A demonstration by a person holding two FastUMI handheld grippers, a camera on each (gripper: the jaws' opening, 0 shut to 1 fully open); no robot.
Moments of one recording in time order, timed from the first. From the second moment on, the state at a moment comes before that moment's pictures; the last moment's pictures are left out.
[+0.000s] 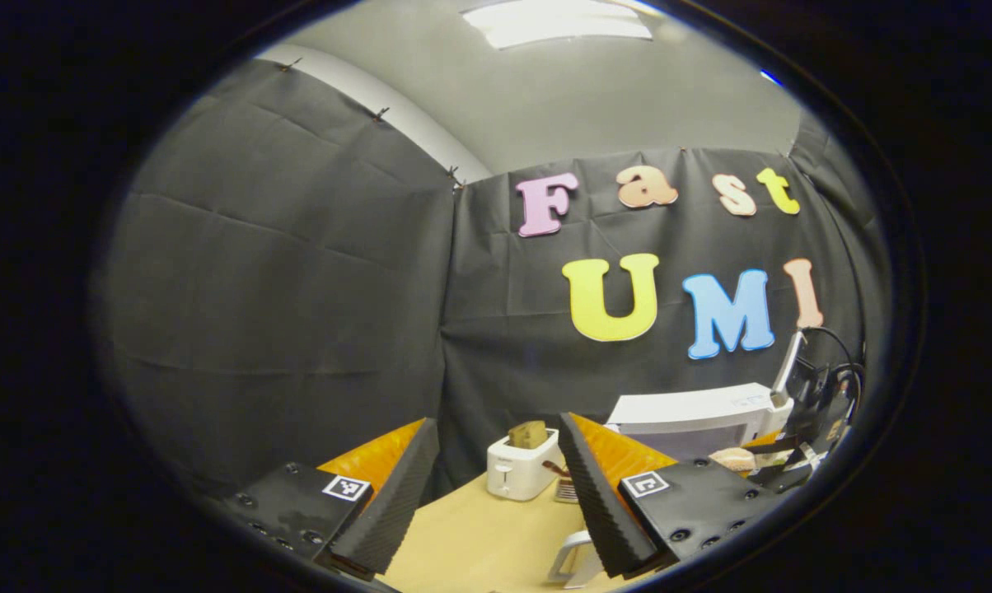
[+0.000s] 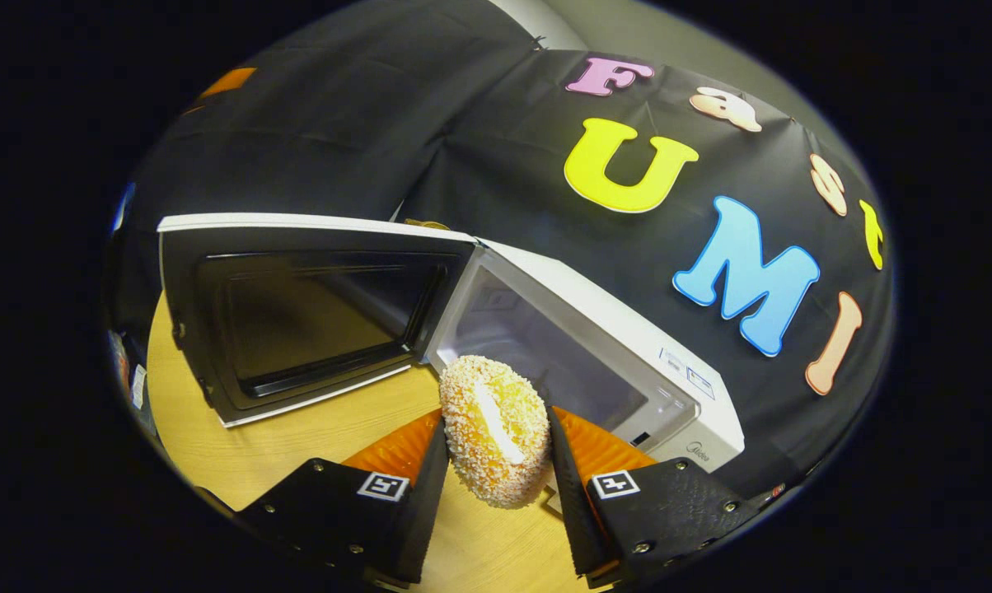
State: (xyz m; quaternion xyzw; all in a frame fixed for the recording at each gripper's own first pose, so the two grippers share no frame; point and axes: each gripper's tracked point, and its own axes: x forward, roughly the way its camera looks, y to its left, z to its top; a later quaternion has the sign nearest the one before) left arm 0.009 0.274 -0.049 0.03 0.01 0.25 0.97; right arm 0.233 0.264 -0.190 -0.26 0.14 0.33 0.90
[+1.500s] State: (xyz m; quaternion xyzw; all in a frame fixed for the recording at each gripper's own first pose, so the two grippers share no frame) left arm -0.011 0.374 -0.118 0.02 0.08 0.34 0.93; right arm 0.395 0.329 -0.297 -0.42 0.09 0.27 0.86
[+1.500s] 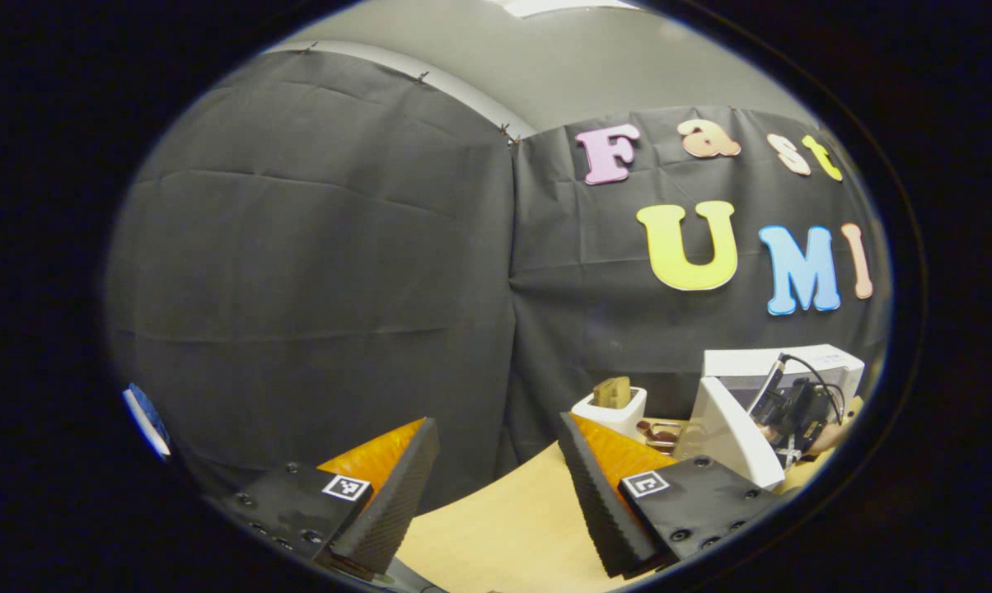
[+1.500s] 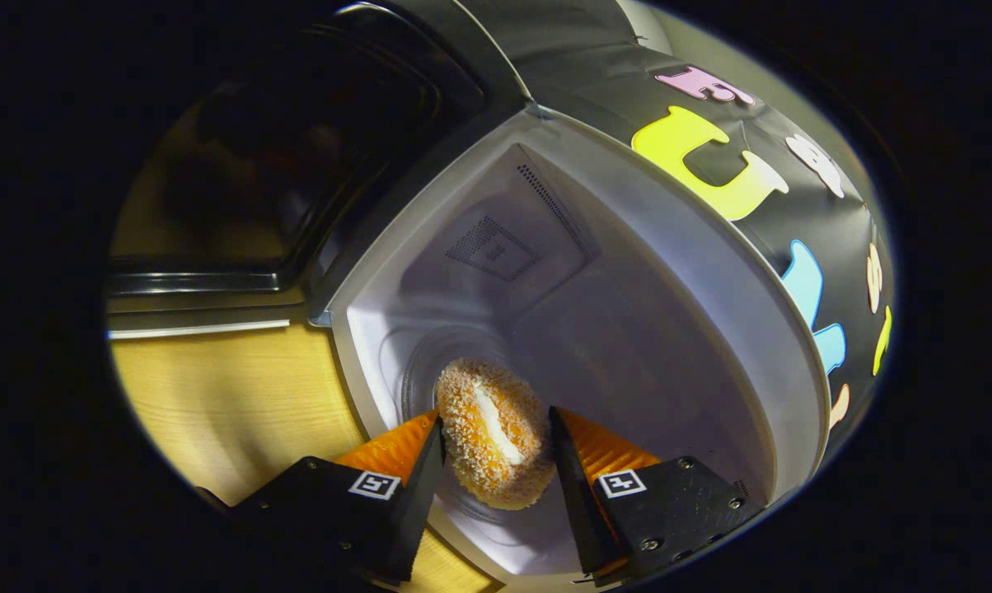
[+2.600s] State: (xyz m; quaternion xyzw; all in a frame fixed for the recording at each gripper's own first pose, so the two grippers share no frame) left arm 0.026 0.316 -0.229 0.00 0.16 0.22 0.96; right arm 0.310 0.294 -0.159 -0.25 0.05 0.26 0.93
